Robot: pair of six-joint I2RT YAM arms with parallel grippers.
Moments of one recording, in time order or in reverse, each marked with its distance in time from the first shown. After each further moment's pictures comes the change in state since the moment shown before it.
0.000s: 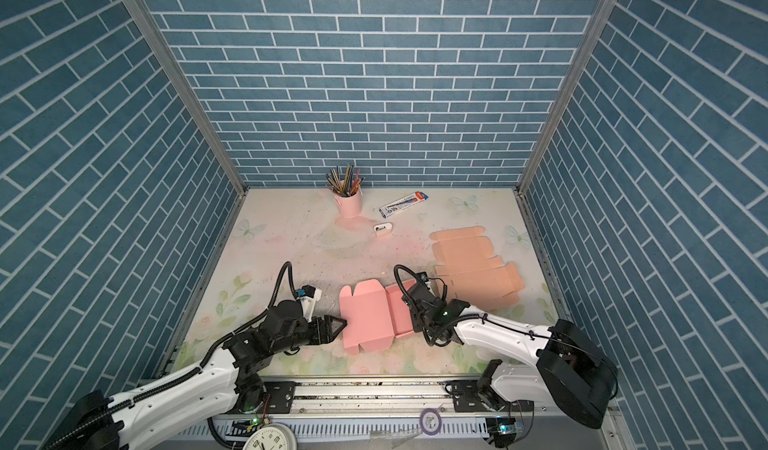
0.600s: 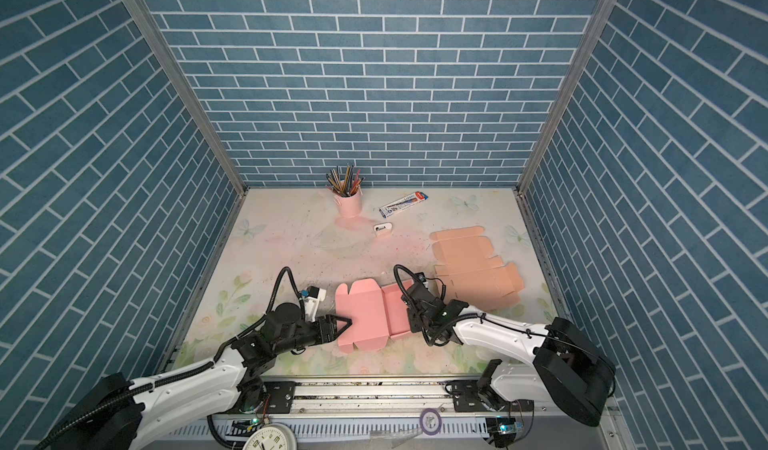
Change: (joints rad) left arm 0.002 0.122 -0.074 0.342 0.112 -0.127; right arm 0.001 0.014 -0.005 0.052 -0.051 0.000
